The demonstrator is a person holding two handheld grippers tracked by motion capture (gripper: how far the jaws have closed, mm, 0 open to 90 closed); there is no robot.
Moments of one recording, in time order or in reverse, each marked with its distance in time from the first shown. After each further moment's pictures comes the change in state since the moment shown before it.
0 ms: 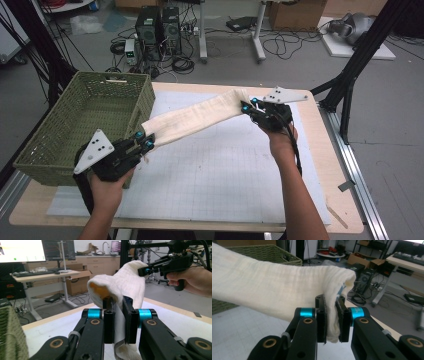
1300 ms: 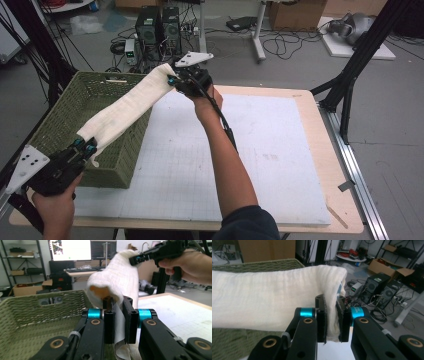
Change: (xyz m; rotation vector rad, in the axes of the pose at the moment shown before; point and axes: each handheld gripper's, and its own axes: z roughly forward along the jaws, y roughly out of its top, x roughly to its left) left arm 0.051 -0.012 -0.093 0.005 0.307 -0.011; right arm 0.078 0.102 0.168 0.019 0.127 -0.102
